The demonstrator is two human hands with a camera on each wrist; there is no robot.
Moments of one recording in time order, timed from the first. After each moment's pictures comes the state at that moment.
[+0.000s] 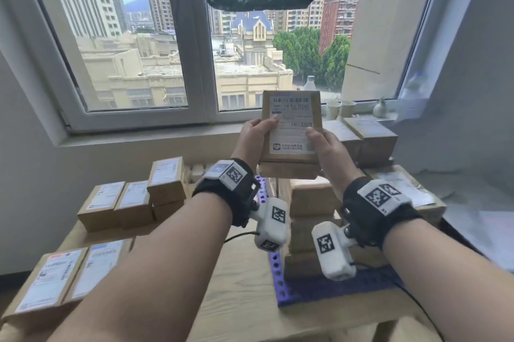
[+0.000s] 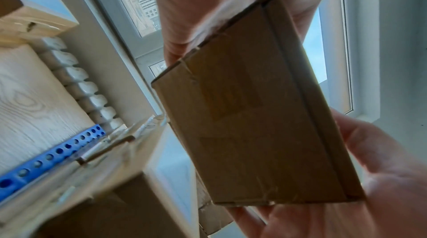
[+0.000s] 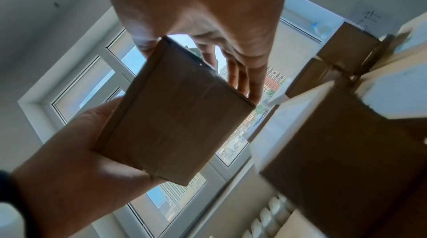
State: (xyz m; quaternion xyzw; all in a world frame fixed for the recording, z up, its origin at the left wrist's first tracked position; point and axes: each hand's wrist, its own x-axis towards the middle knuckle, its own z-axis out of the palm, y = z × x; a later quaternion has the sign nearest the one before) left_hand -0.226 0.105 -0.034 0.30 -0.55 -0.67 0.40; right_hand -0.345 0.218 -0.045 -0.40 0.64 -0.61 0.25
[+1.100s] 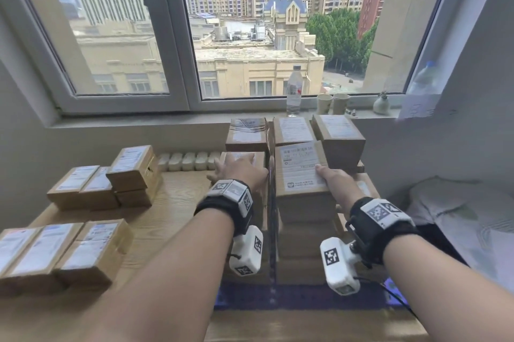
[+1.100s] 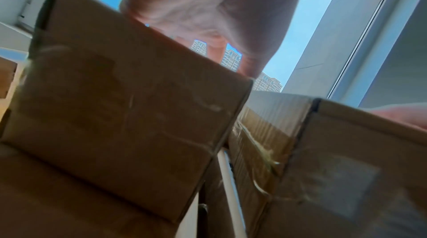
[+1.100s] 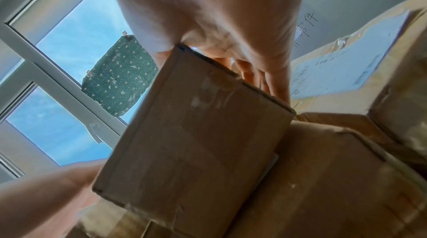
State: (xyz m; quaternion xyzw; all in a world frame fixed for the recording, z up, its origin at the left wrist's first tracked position) left_hand -0.378 0.154 -0.092 0.66 -0.72 -0.20 0.10; right_hand -0.558 0.241 -0.113 -0.31 0.74 -0.47 0.37
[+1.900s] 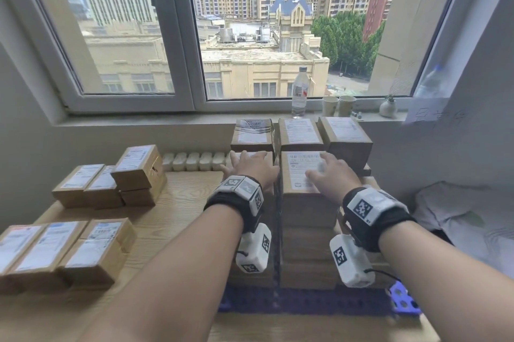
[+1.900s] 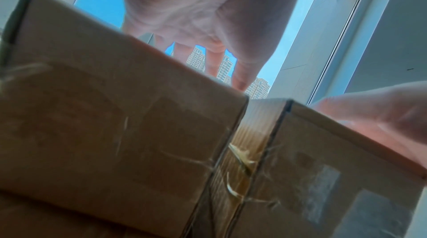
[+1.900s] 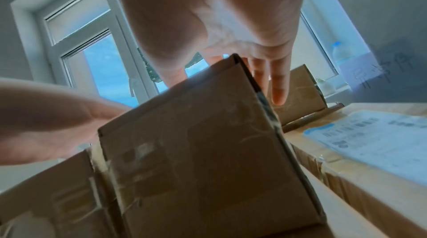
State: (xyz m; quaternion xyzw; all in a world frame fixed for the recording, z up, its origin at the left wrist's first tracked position) left_hand -0.389 0.150 -0.089 0.63 -0.76 -0.17 0.07; right_hand -0.549 0.225 -0.094 -0.48 0.82 -0.24 0.19
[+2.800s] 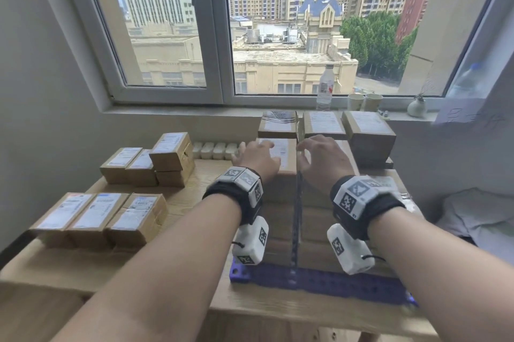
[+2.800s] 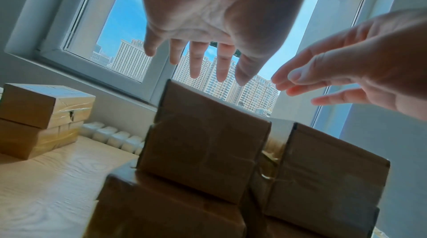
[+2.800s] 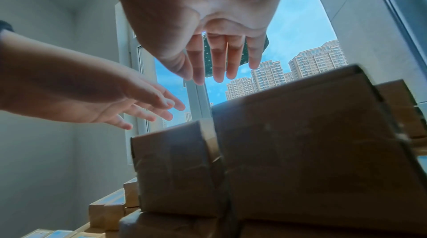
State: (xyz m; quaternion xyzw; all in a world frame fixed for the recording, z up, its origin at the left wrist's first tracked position) left_hand -0.337 0.187 -0.084 0.61 -0.77 -0.13 0.16; right_hand -0.475 0.249 -0.075 -0.67 0.70 -0.25 -0.01
